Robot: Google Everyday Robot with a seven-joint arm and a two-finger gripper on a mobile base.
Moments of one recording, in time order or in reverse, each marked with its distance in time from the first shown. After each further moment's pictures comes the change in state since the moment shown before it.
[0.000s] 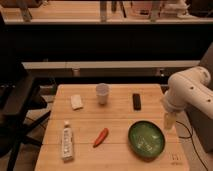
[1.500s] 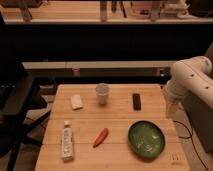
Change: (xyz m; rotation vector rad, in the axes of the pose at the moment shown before) arm 0.017 -0.051 -0.007 0.021 -0.004 -0.030
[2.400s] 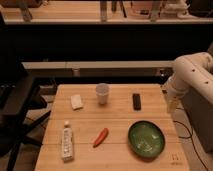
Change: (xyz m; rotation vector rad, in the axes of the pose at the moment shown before) arm 0.007 -0.026 0.001 0.013 -0.011 -0.013
